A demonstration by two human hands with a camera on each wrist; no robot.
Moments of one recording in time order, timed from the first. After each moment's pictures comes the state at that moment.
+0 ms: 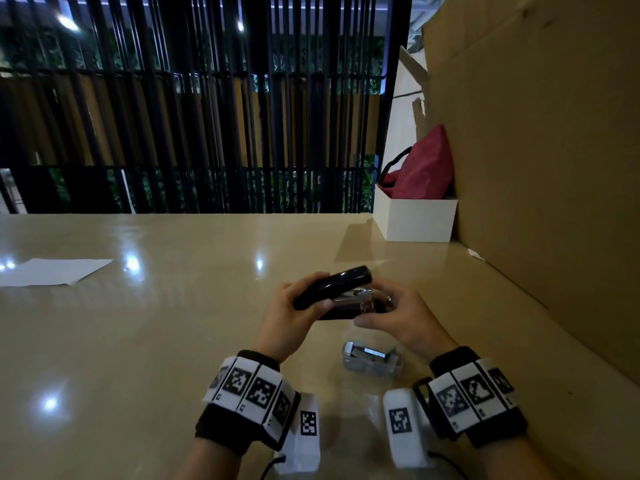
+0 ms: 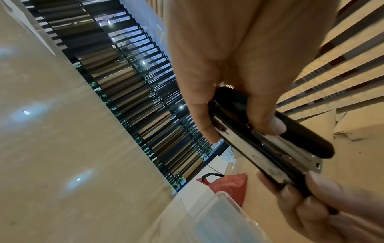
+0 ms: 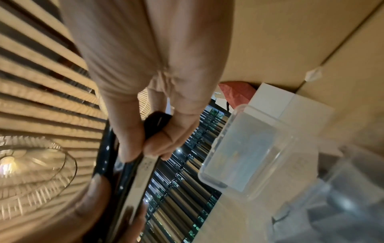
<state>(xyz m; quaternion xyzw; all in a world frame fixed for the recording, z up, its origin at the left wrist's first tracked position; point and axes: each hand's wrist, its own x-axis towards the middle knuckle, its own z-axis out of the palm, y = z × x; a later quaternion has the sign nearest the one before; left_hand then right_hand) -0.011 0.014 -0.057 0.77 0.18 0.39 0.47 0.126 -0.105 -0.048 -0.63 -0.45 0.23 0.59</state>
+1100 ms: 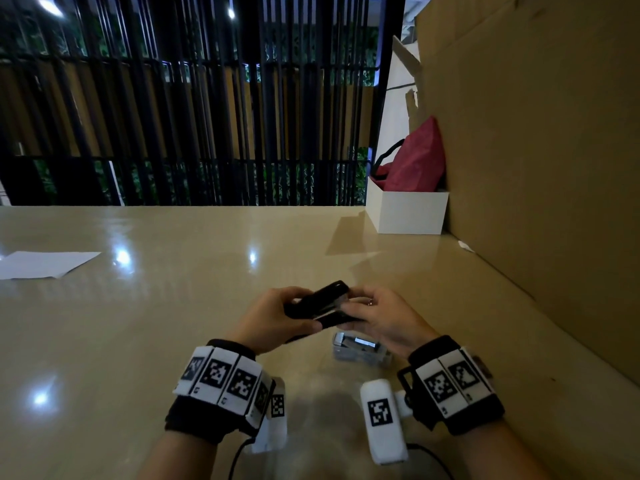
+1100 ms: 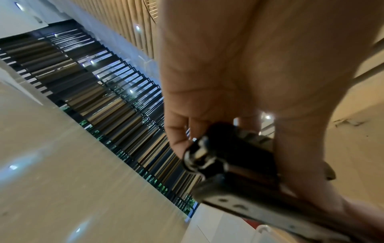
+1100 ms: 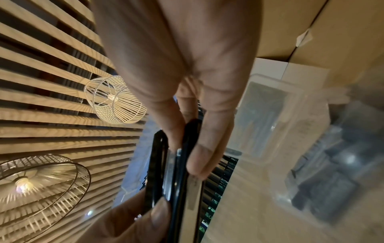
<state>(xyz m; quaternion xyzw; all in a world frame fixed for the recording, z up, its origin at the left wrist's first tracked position) -0.028 0.018 -0.048 0.88 0.25 0.20 0.36 0.107 -0.103 -0.043 -0.60 -0.35 0.37 0.61</state>
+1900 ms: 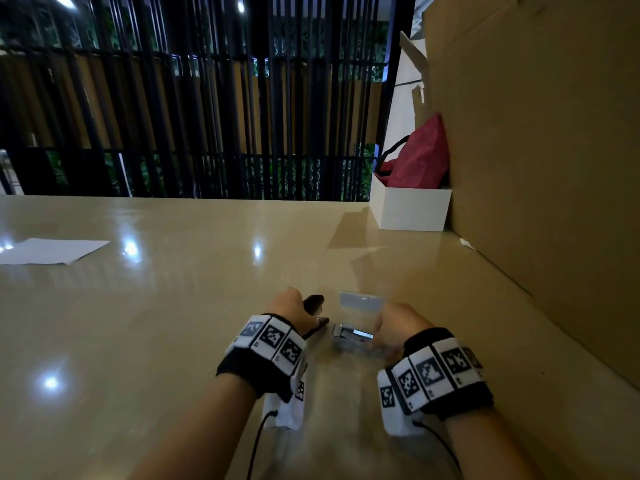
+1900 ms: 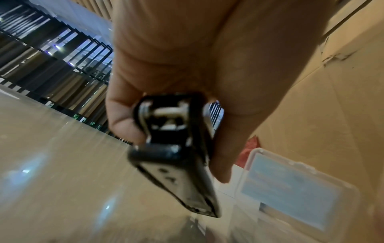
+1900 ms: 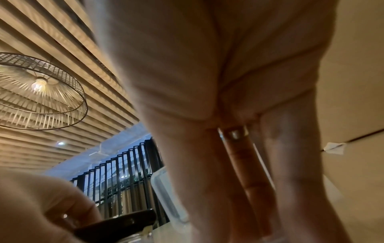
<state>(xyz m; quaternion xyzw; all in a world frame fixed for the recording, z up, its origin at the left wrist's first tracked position) 0.013 0.010 -0.062 0.85 0.46 0.06 0.23 0.125 -0.116 -0.051 -0.90 -0.40 0.17 0.08</state>
